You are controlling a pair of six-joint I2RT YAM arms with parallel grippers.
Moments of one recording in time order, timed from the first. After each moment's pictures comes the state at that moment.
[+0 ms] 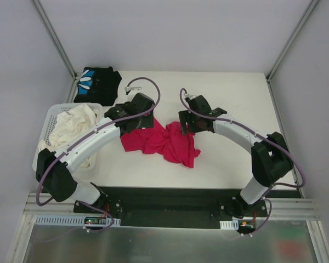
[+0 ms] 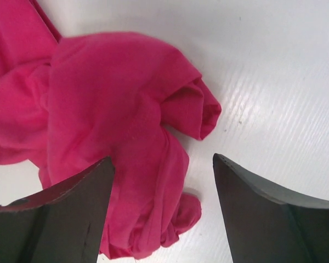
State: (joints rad) left arm -0.69 1.41 1.27 -0.81 -0.51 -0.58; right arm 0.61 1.64 1.18 -0.51 0.07 0.30
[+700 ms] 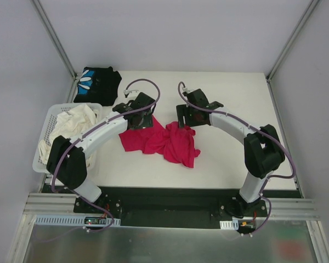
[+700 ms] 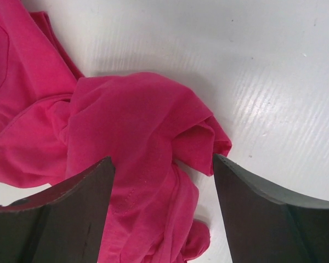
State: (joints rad) left arm -0.61 1.56 1.26 -0.79 -0.48 -0.68; right arm 0.57 1.77 1.32 -0.51 0.00 0.30
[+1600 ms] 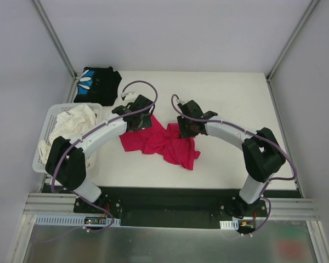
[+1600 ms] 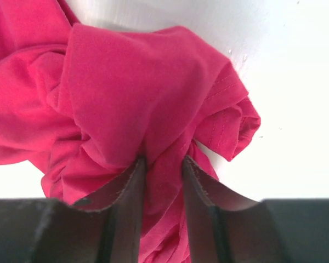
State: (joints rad) left arm -0.60 1.56 1.21 -0.75 -0.51 -0.76; right arm 0.67 1.74 1.18 -0.48 0.06 0.32
